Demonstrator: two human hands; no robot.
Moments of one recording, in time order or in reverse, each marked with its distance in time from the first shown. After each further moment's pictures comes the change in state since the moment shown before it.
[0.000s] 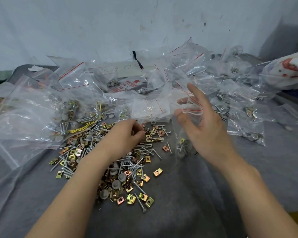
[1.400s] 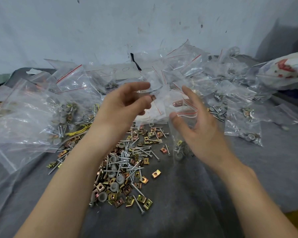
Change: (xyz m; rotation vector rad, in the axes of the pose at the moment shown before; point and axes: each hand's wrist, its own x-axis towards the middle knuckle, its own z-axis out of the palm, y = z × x) left_hand -0.006 0.053 -0.039 -0.806 0.218 0.160; right_hand 0.000 0.000 0.003 -0.061 0.019 -0.019
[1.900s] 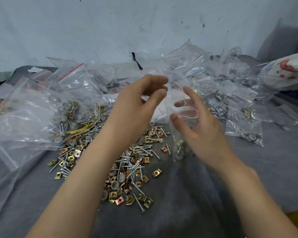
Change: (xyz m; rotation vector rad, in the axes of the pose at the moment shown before) left_hand -0.002 0.014 0.020 0.345 0.003 0.236; right_hand -0.001 0.002 0.000 0.024 -0.018 -0.001
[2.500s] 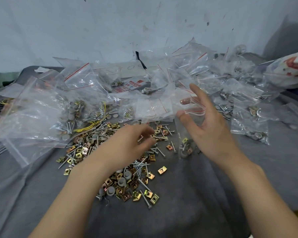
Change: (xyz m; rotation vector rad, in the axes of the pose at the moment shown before) left_hand -0.044 -0.052 -0.018 0.486 -0.501 -0.209; right_hand 0.001 -0.002 -0.002 0.033 -0.012 0.012
